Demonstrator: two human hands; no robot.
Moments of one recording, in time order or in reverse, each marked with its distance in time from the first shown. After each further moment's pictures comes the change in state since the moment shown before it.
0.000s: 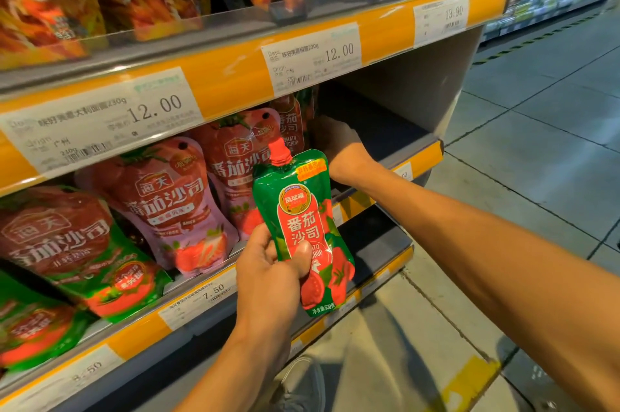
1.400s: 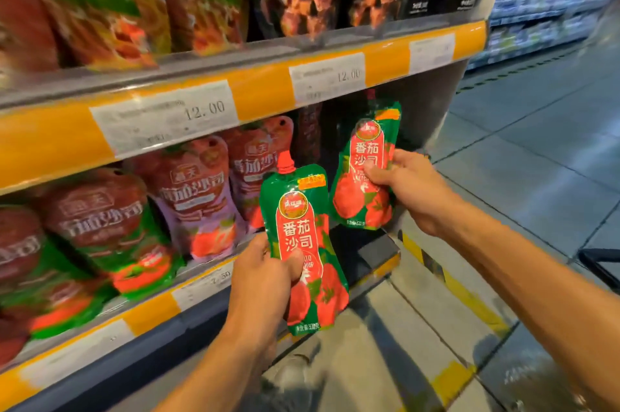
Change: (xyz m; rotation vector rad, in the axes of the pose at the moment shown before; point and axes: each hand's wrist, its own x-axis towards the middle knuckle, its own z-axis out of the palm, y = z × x) left_hand -0.024 0.015 -0.019 0.186 0.001 -0.140; right_hand -0.111 -0.006 -0.069 0.748 0.090 0.352
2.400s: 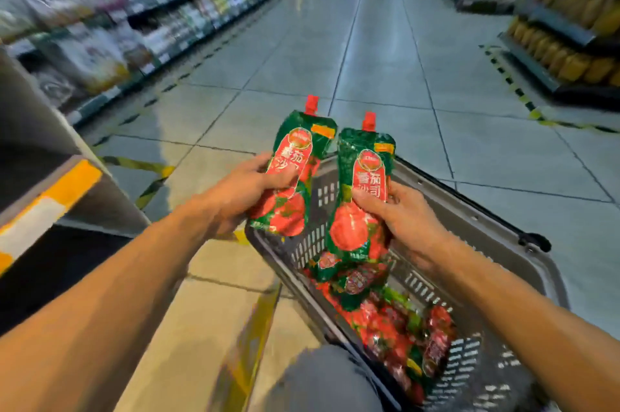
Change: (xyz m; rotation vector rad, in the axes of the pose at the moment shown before) left_hand -0.086 -0.050 0.385 0.414 -1.191 0.032; right_hand -0.300 0.126 -0.346 0.229 0.717 0.099
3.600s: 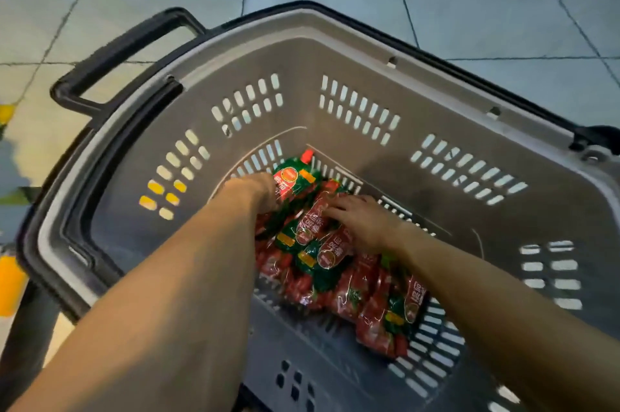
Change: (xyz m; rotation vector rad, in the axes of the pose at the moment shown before) left_hand 0.240 -0.268 0.086 1.529 -0.404 -0.385; right_hand 0.102 0.279 -0.115 -1.468 -0.552 0.057
